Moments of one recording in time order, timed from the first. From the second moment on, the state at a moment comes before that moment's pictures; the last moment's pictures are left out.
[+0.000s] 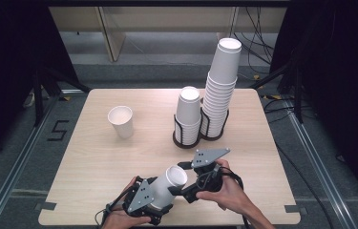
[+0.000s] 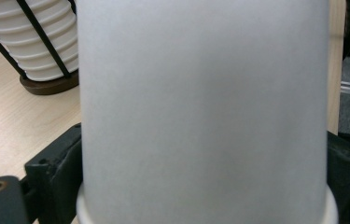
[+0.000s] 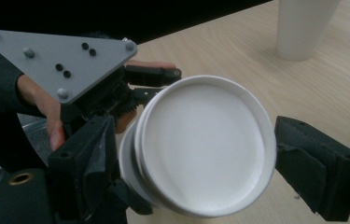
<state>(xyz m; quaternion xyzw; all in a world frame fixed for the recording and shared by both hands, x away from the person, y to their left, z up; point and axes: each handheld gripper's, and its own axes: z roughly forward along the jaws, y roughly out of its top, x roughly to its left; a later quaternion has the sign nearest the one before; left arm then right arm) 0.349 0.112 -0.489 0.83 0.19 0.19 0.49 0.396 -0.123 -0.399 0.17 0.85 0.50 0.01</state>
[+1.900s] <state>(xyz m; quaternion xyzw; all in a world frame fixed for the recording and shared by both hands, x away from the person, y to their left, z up) 0.349 0.128 -0.479 0.81 0.11 0.19 0.54 0.406 -0.144 -0.392 0.16 0.86 0.48 -0.02</state>
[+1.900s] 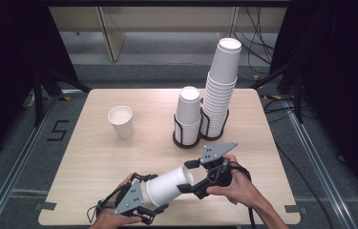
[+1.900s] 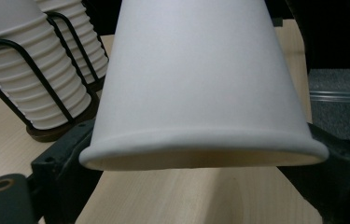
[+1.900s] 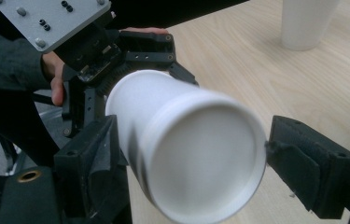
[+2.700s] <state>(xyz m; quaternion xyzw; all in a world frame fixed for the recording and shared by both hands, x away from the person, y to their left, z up) 0.342 0.118 -0.469 0.88 0.07 0.15 0.44 0.374 -0.115 -0.390 0.04 0.95 0.32 0.07</state>
